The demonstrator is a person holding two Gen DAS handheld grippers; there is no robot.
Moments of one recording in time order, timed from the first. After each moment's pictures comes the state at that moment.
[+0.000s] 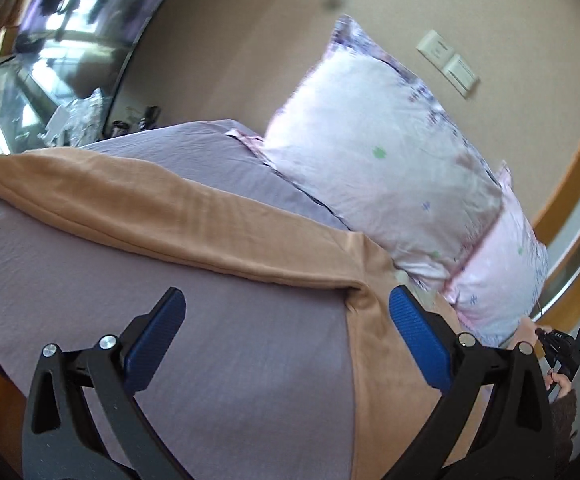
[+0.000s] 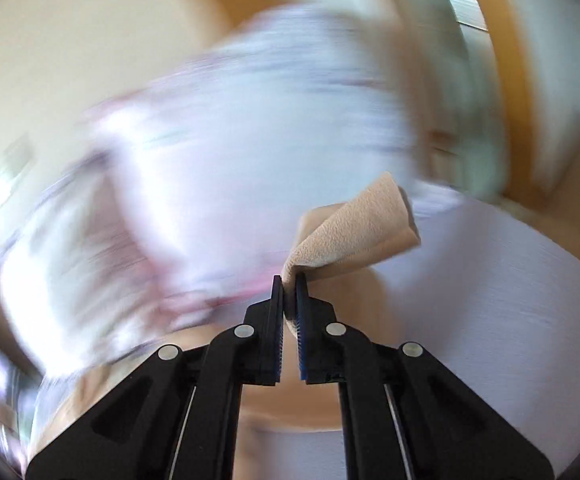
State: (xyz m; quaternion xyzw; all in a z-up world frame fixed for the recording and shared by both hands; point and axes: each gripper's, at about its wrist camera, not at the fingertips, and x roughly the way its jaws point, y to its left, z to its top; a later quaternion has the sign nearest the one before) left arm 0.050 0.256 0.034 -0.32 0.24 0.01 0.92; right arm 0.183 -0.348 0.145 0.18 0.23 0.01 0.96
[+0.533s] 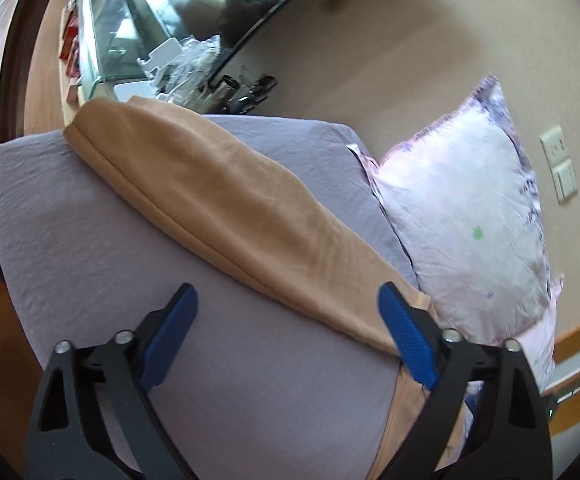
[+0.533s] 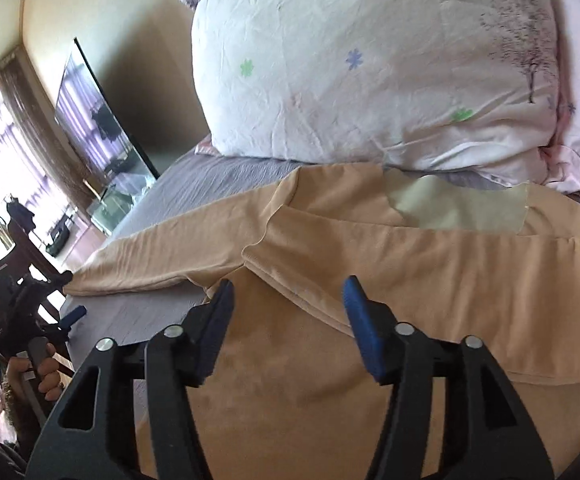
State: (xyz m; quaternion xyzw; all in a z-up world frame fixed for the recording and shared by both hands) left arm 0.052 0.348 0.004 -0.48 0.27 0.14 0.82; right arm 0.210 -0.081 0.064 0.06 0.40 0.29 0.87
